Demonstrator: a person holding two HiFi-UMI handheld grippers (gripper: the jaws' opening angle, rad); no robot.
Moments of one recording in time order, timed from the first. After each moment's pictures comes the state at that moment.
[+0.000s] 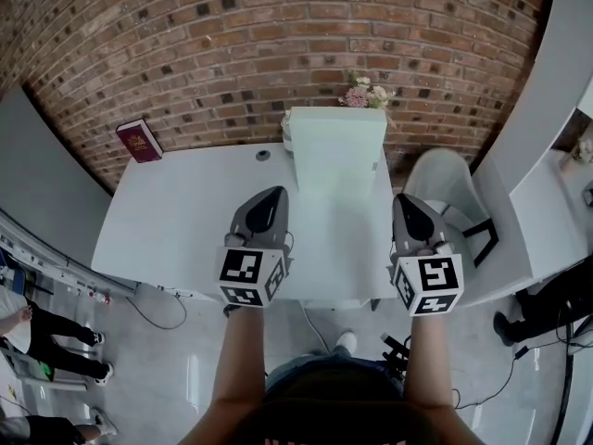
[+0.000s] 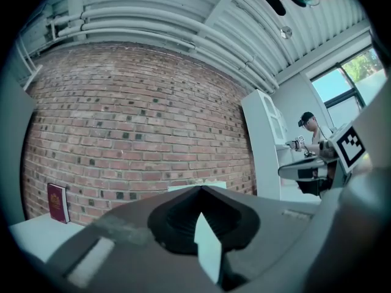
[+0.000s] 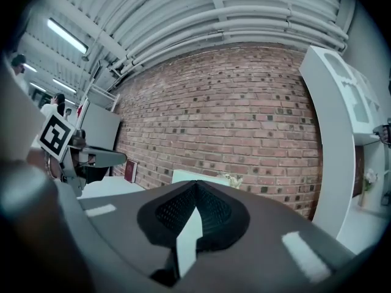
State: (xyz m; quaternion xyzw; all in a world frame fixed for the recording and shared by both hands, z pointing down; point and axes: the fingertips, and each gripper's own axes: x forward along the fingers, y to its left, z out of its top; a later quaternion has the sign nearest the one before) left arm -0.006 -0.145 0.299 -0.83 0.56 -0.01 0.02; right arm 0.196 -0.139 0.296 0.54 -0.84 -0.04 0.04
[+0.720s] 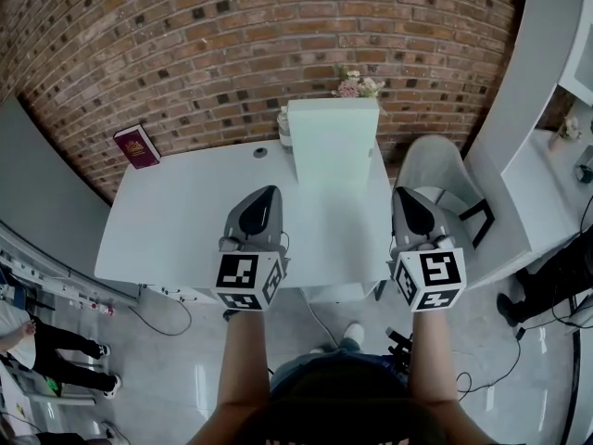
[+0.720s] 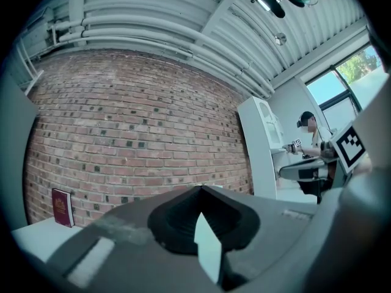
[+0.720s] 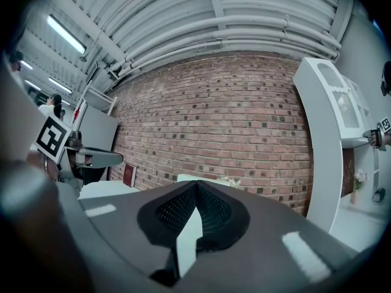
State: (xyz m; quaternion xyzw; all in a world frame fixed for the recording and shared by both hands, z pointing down) left arm -0.023 -0.098 0.282 -0.83 0.55 0.00 0.04; right arm 0.185 -0.089 0.281 0.57 -0.82 -0.04 0.03
